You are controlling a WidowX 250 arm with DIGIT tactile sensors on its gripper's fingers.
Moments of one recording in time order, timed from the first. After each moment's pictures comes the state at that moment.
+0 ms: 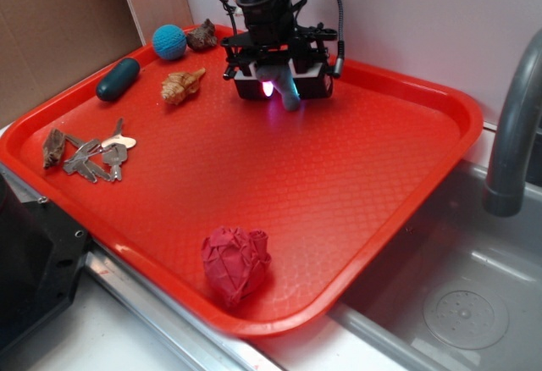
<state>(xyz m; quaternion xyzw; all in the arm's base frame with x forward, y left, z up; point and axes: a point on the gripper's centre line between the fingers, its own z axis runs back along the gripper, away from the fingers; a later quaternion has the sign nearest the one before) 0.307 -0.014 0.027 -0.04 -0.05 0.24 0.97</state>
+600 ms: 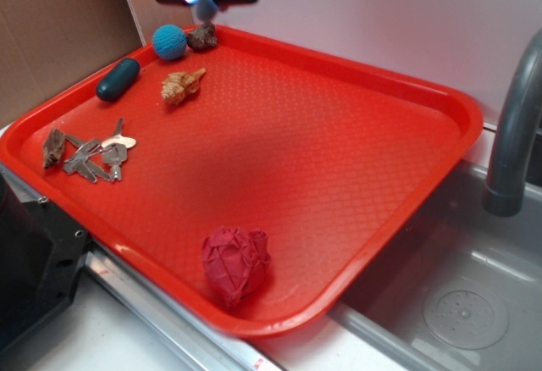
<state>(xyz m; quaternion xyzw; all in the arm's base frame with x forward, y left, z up) 0.232 -0.036 0.173 -0.07 -0.04 0.13 0.99</state>
